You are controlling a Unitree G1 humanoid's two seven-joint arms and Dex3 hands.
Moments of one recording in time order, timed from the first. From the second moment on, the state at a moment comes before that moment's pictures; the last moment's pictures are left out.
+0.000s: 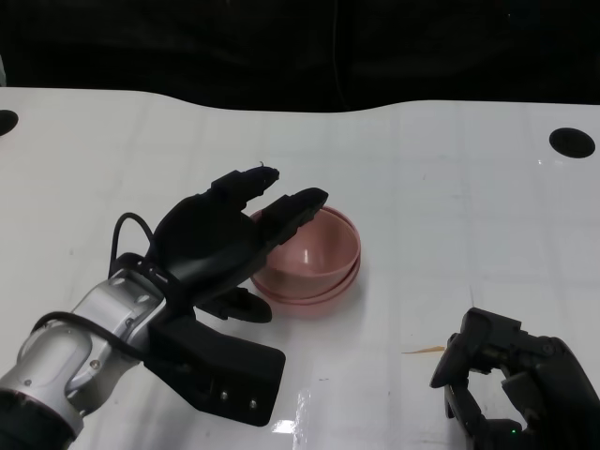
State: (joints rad) left arm -0.47 0.39 -0.47 0.34 0.94 -0.30 0.12; right arm 0.14 -0.09 0.09 0.20 0.11 -0.72 0.31
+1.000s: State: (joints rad) left arm 0.13 0.22 -0.21 0.11 0.37 -0.74 0.37; right arm 0.14 -0.08 0.09 0.20 0.12 -0.68 0.32
